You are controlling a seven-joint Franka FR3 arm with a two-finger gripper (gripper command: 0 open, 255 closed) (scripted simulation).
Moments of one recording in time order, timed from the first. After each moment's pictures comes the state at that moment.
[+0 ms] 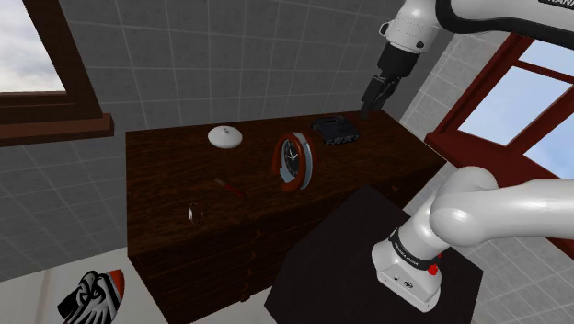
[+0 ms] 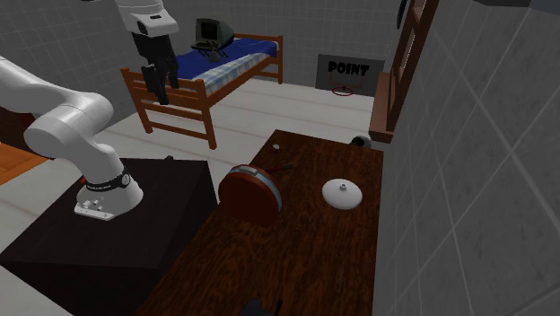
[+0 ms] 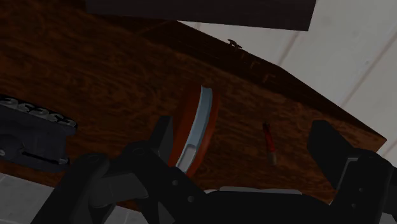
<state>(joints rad) 0.02 -0.83 0.01 -2.43 0.07 1.60 -0.05</state>
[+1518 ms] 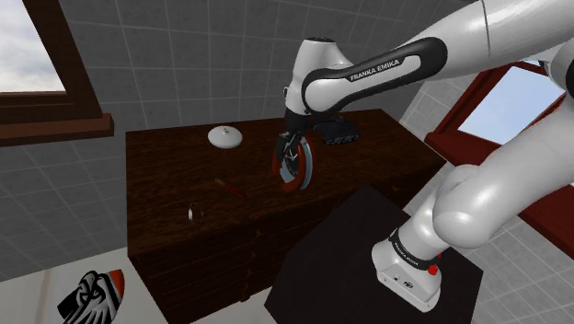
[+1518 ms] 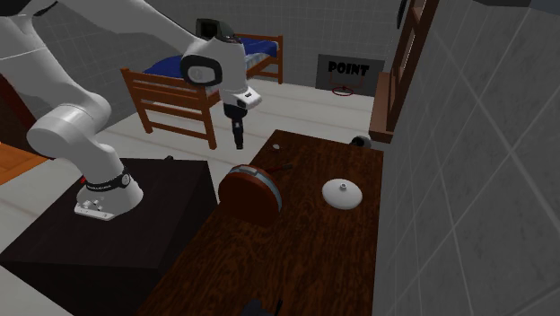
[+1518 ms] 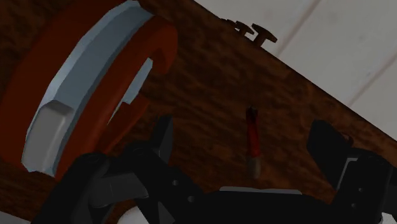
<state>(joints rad) 0.11 -0.16 0.14 -2.44 0.12 2.27 -0.06</state>
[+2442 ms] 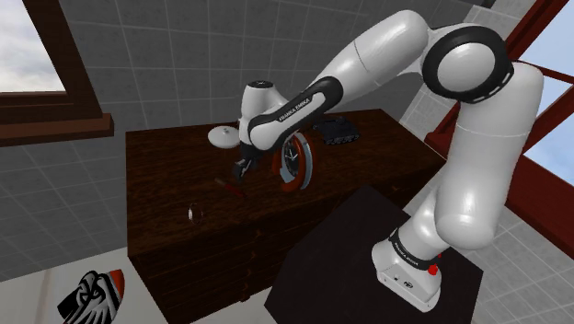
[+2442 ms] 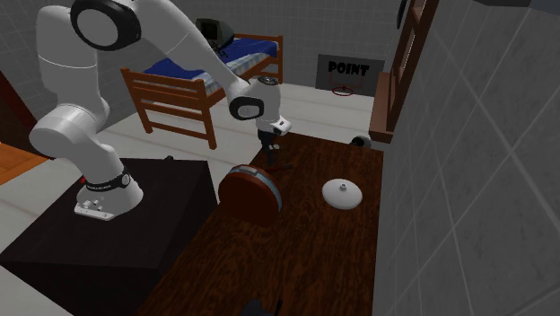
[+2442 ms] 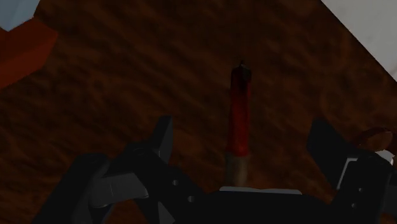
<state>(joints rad) 0.18 0.40 0.17 -2.13 0.02 2.50 -0.02</state>
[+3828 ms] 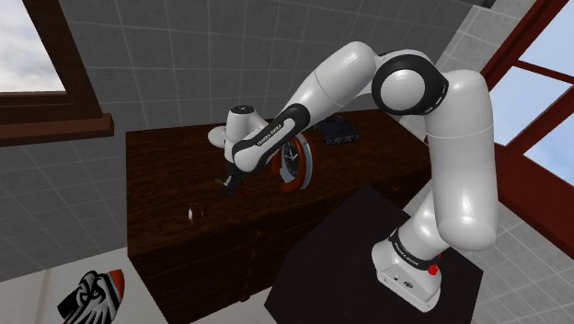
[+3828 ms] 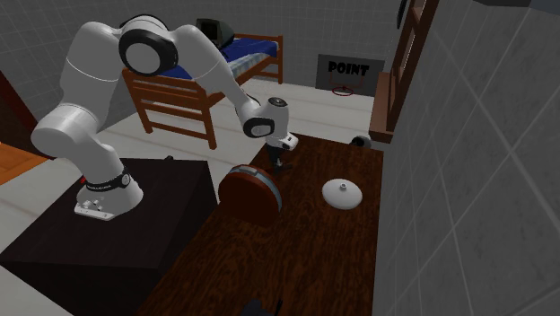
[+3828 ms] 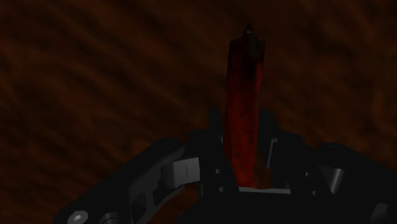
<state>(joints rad) 0.23 0.67 0.15 -1.95 -0.03 2.59 0.00</state>
